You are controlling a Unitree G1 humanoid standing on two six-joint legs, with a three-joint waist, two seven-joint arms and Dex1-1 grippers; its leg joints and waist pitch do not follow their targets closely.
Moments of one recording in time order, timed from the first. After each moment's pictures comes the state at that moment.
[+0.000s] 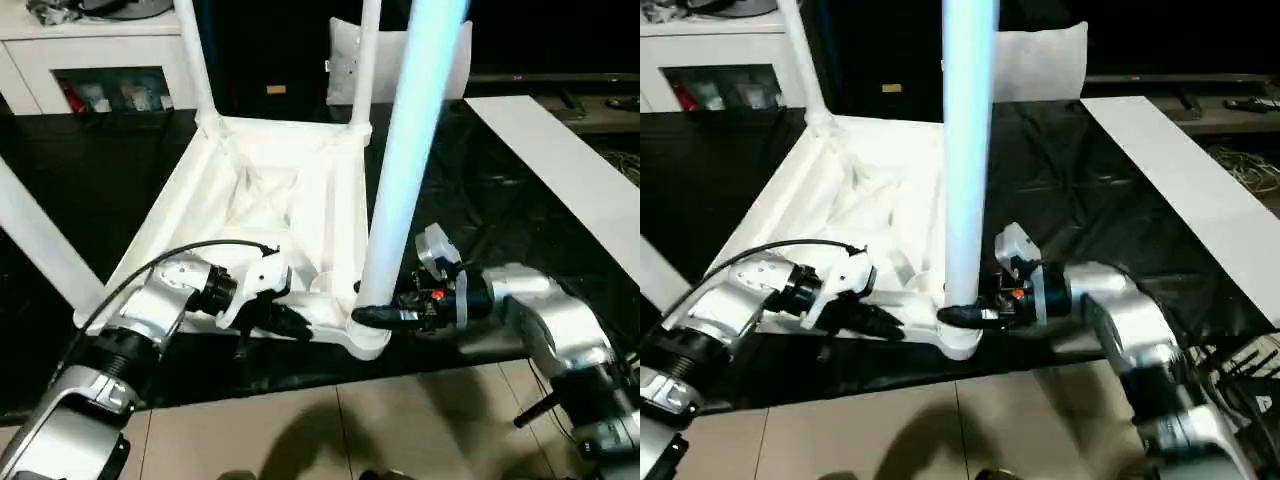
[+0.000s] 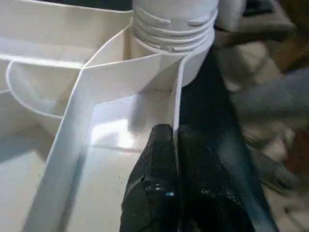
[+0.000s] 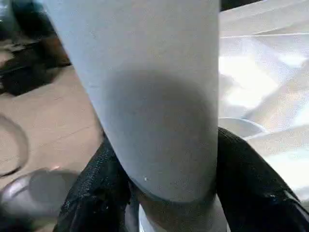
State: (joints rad) left arm -0.60 0.42 -0.34 0.58 -0.05 0.10 -1.34; right arm -0.42 -0.41 0.18 0.22 0.32 0.38 1.16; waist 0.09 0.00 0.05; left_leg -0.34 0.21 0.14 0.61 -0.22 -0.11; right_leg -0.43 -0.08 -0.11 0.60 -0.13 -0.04
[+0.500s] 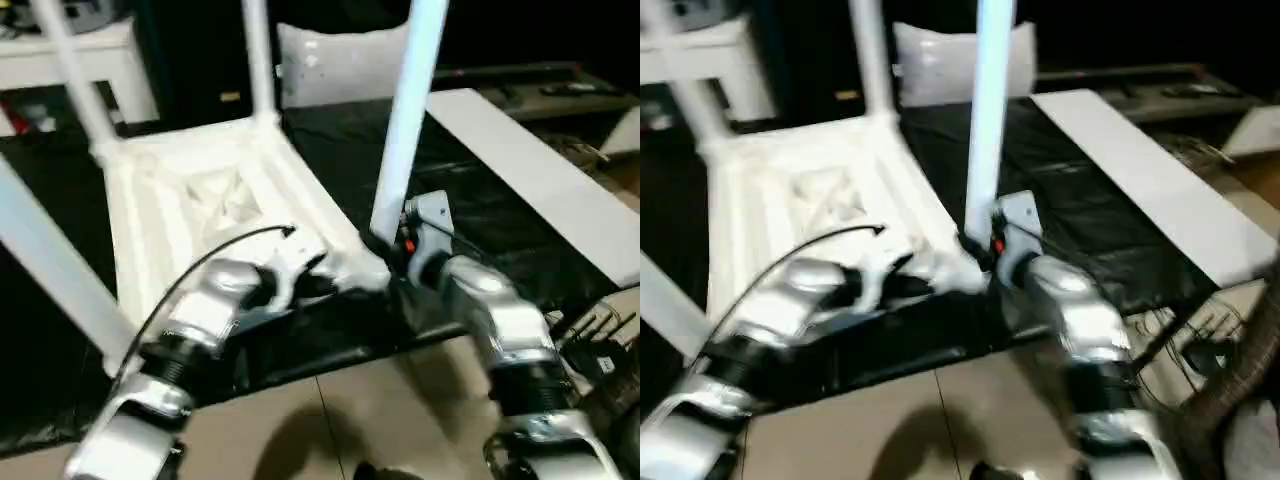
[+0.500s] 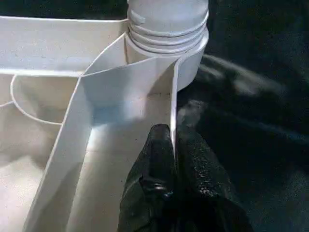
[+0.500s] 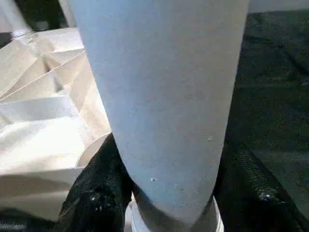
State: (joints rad) left arm -0.61 0.15 -0.26 0.55 0.04 0.35 -0.76; right arm -0.50 -0.09 -0.01 0.34 0.16 0.42 0.37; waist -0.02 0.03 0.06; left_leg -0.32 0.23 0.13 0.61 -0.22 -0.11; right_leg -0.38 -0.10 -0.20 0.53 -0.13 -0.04
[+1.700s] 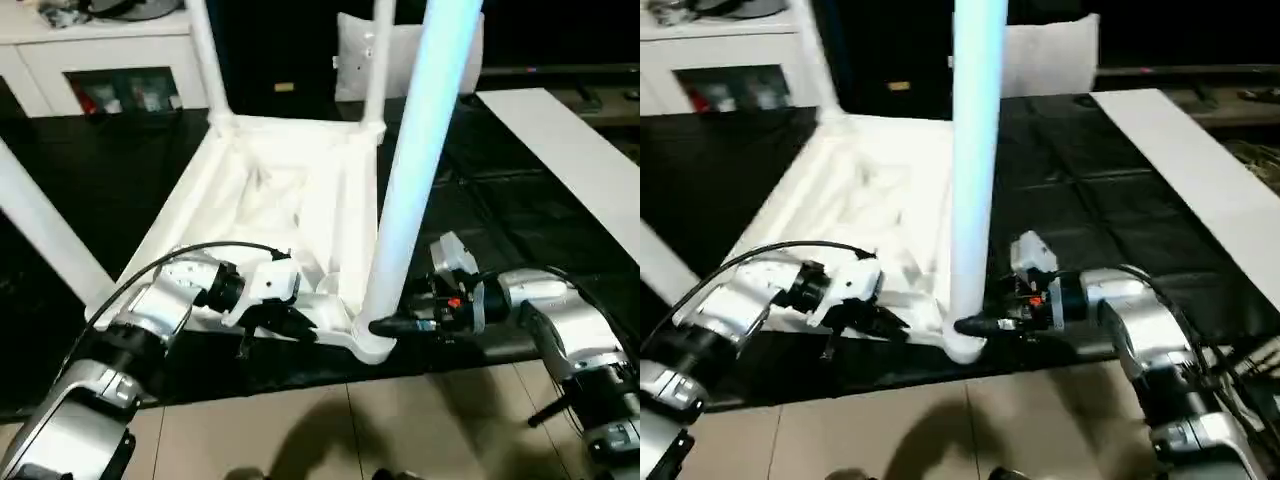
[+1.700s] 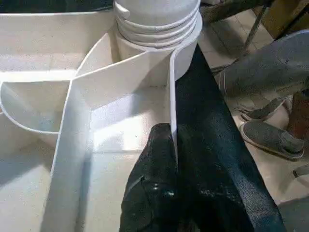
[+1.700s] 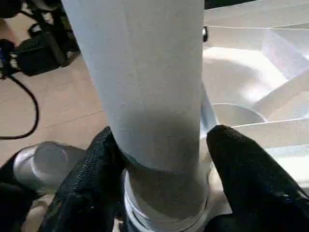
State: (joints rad) left arm -0.64 0.43 -0.38 0.63 0.00 -0.12 -1.45; right arm -0.44 -0.49 0.19 0.33 0.30 0.23 1.41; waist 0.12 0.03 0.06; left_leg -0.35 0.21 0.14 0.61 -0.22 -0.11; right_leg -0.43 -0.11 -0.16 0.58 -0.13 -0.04
